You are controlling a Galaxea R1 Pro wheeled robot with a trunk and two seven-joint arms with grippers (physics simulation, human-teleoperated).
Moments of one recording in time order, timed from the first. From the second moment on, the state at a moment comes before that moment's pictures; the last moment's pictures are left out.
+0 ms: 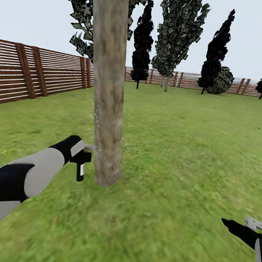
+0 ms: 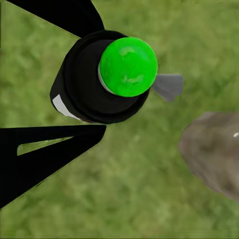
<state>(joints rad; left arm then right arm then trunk) -1.35 -0.01 0.10 -0.10 0.08 0.79 0.19 -0.47 -0.25 -0.72 -0.96 0.21 0.55 0.37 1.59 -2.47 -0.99</state>
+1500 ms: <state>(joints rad) -1.15 0.03 0.10 -0.10 0.08 0.49 0.19 -0.47 -0.25 -0.72 -0.97 0.21 0.52 0.37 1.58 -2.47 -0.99</state>
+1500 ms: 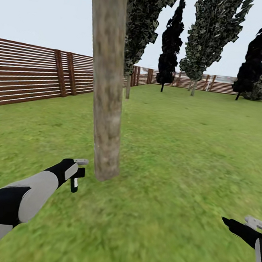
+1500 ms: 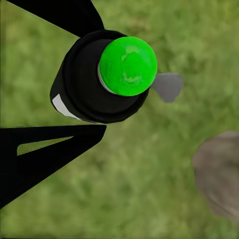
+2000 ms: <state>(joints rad) -1.15 -0.02 0.10 -0.46 0.07 0.75 0.20 -0.47 -0.25 -0.72 -0.97 0.21 0.52 0.37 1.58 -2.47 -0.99</state>
